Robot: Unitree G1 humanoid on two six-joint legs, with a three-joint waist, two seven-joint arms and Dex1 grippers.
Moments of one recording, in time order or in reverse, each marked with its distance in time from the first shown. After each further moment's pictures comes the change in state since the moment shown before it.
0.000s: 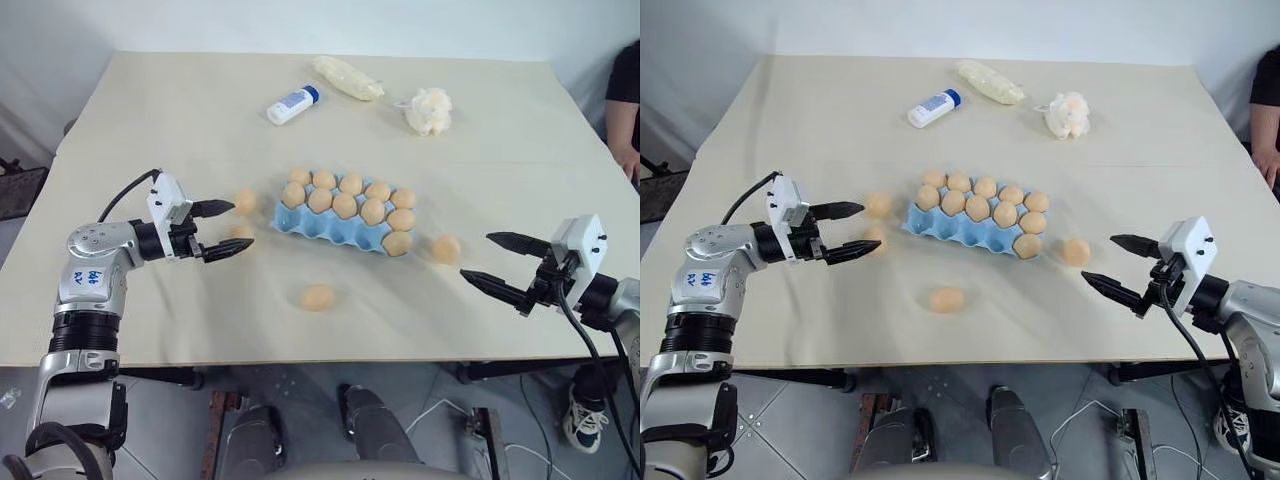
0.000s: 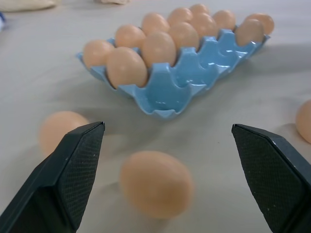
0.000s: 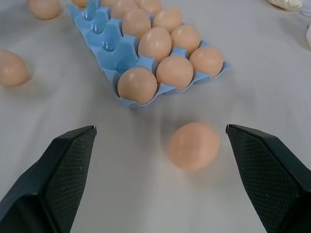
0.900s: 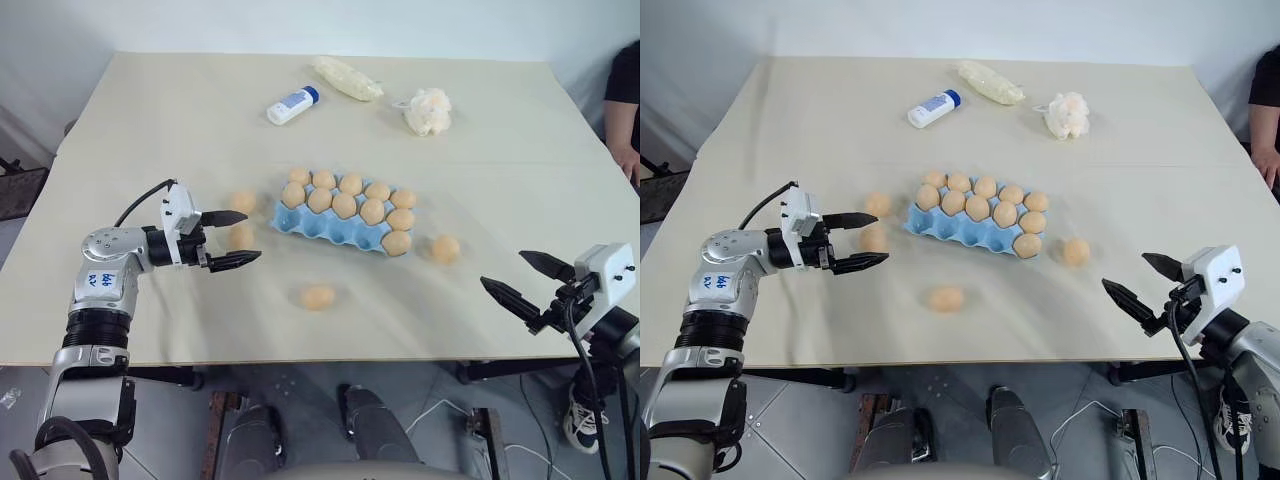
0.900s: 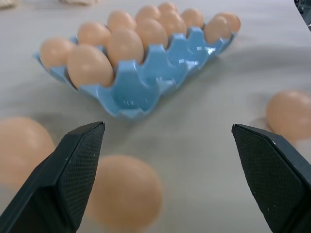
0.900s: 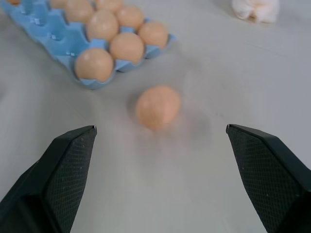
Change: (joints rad) left arm -0.013 -0.025 -0.025 0.094 0.000 -0.089 -0.104; right arm 0.213 0.126 -0.132 -0.205 0.033 0.085 -0.290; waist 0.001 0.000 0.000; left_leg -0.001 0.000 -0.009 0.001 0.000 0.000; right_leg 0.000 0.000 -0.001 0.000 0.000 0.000
